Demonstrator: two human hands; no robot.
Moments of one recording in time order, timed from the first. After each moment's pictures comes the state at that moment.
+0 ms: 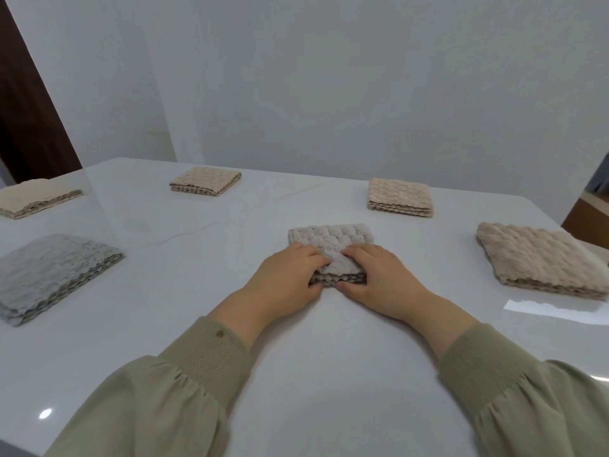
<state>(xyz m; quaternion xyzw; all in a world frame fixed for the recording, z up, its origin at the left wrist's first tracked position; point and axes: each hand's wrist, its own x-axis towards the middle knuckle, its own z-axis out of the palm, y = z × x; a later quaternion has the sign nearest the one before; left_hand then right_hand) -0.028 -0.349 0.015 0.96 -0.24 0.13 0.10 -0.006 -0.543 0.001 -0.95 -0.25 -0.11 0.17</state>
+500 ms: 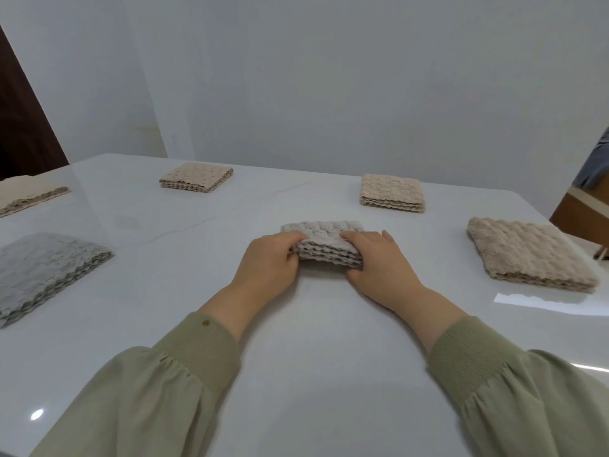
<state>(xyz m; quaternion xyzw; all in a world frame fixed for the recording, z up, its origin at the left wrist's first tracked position) -0.021 -0.341 0.013 0.92 -0.15 0.24 0.26 -0.003 -0.544 0.007 -0.95 -0.21 -0.16 0.17</state>
